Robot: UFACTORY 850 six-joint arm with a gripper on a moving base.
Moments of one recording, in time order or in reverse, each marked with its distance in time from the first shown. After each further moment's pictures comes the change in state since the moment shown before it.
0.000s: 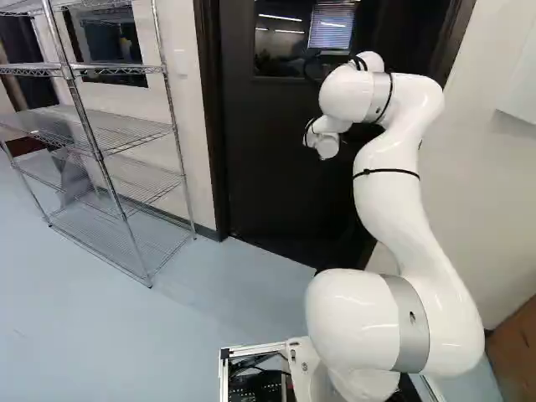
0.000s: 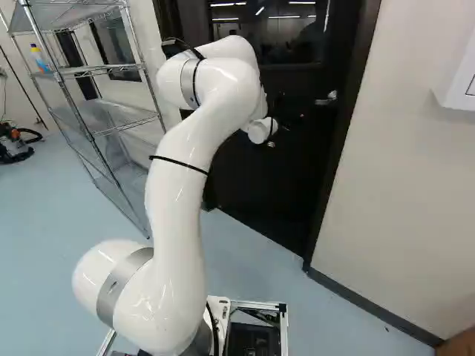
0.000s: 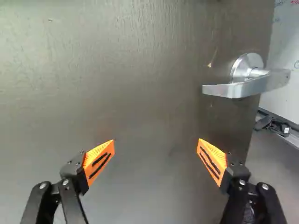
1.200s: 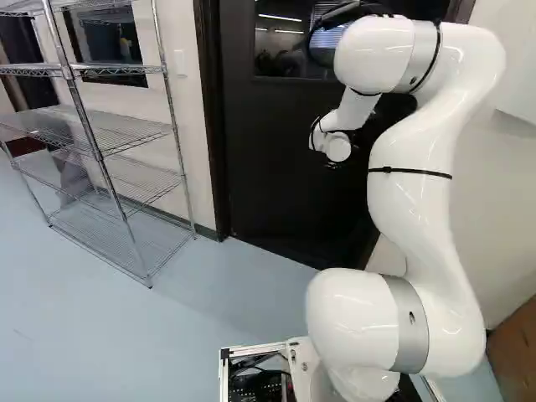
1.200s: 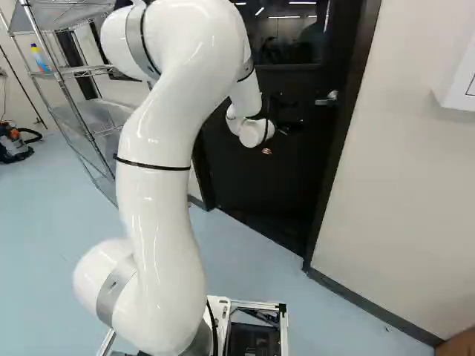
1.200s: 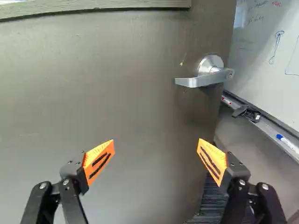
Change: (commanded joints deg) arm -0.7 17.1 23.1 -2.0 0.0 0.0
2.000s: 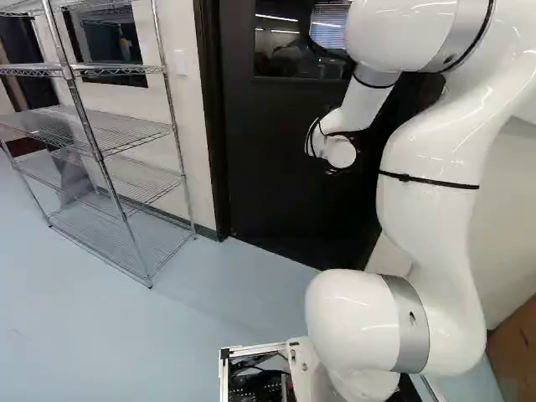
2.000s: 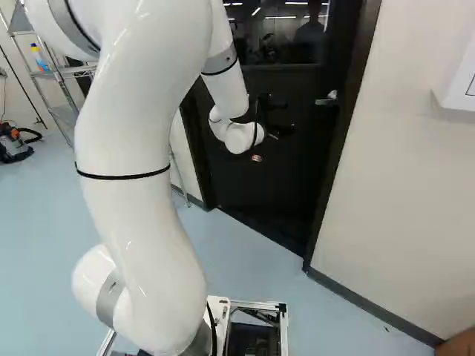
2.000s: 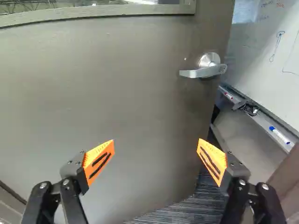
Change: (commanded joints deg) arm 1.3 11.7 14.5 -1.9 0.0 0.0
